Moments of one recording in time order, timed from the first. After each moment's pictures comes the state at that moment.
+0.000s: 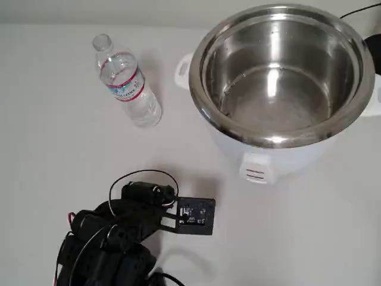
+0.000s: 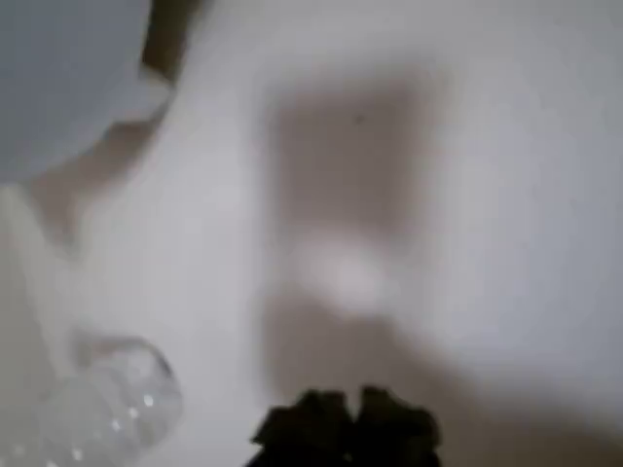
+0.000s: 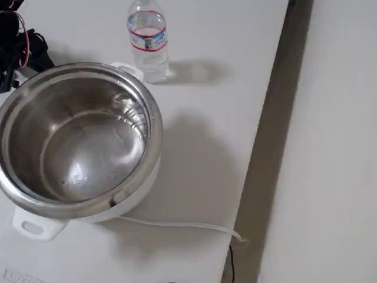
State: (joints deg) arm 4.5 187.9 172.0 66.5 -3.2
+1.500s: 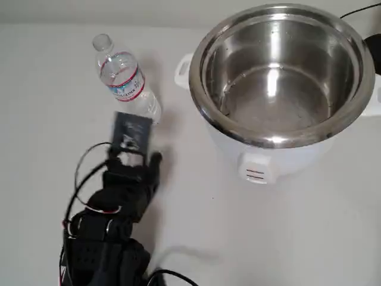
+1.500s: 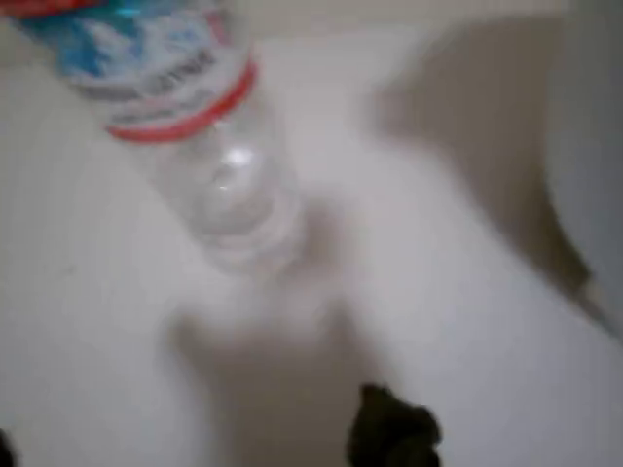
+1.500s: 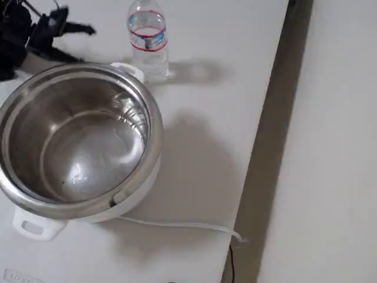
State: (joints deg) arm -14.3 178.9 178.2 24.1 -79.6
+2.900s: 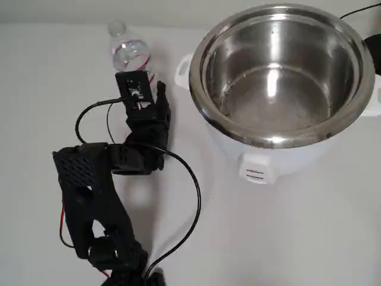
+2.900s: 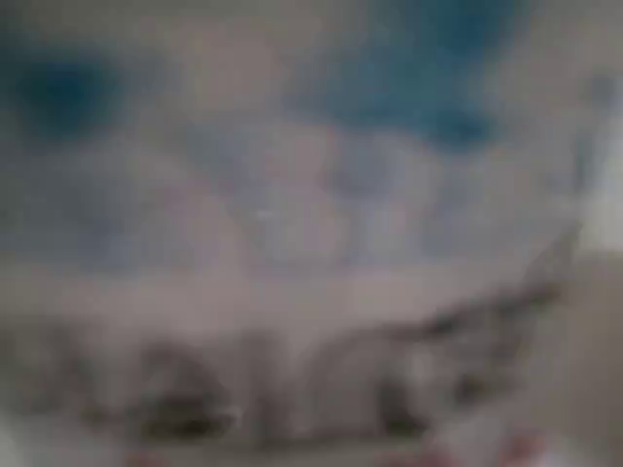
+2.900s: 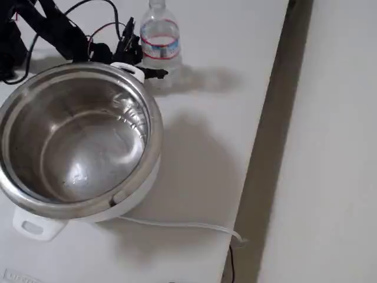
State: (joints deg) arm -16.0 53.8 121.3 -73.5 -84.7
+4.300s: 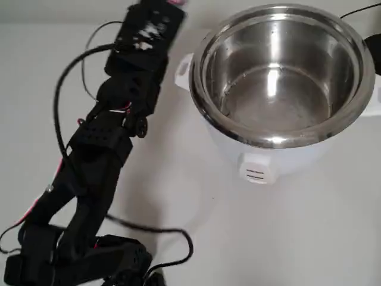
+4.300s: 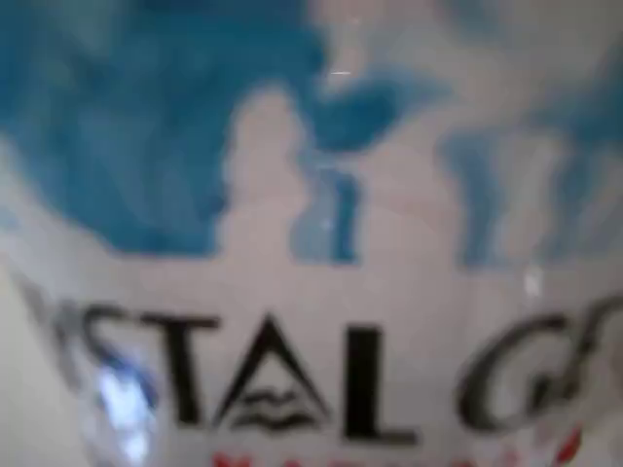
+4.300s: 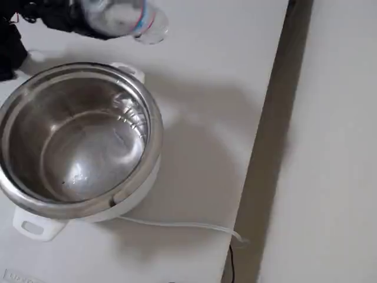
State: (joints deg) arm -4.5 115.5 121.7 -13.9 -39.8
